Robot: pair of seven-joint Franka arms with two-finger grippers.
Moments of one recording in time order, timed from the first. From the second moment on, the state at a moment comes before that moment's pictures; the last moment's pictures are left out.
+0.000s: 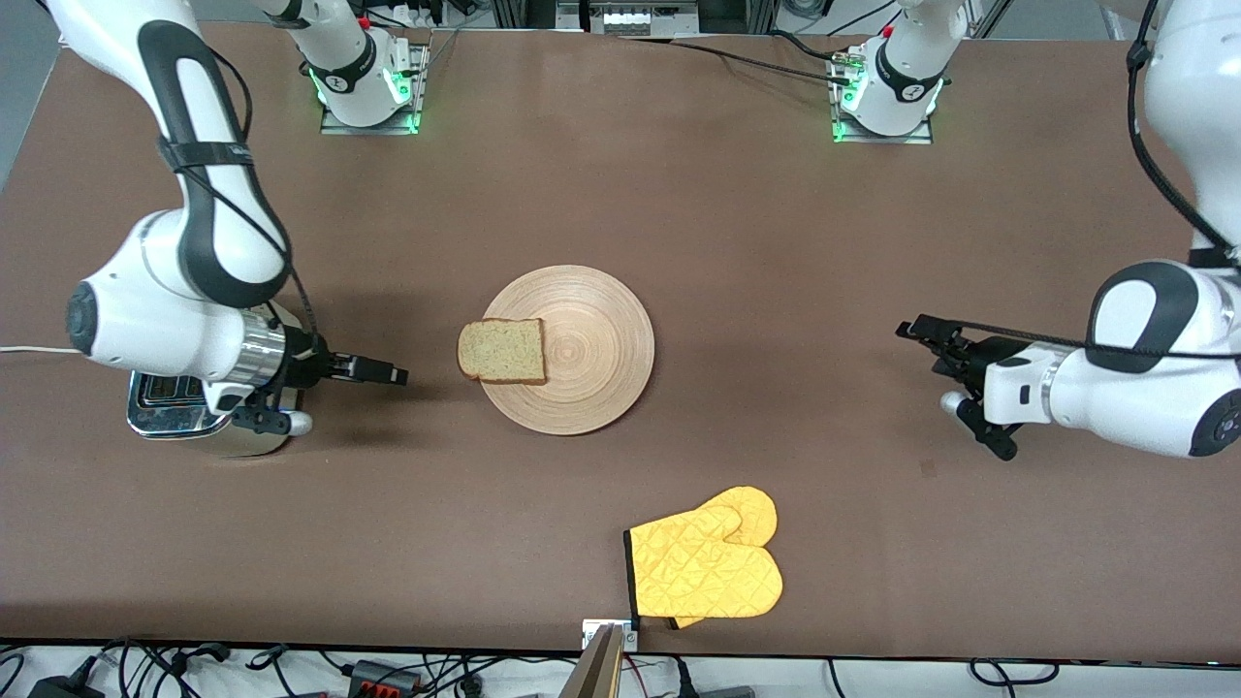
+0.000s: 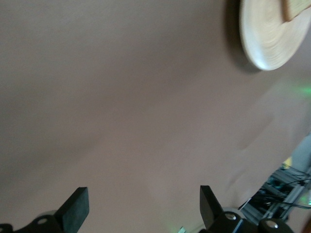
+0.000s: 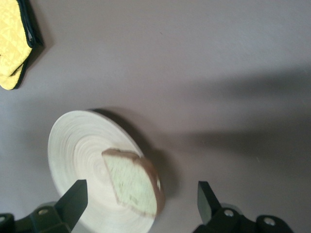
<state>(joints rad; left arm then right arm) 0.39 0.65 -0.58 -1.32 -0.01 1.44 0.38 0.25 0.44 -0.10 -1.78 0.66 2.16 -0.10</state>
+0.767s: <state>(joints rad) 0.16 0.31 -0.29 -1.34 0.14 1.35 0.17 0.31 0.45 -0.04 -2.07 1.11 2.47 -0.69</state>
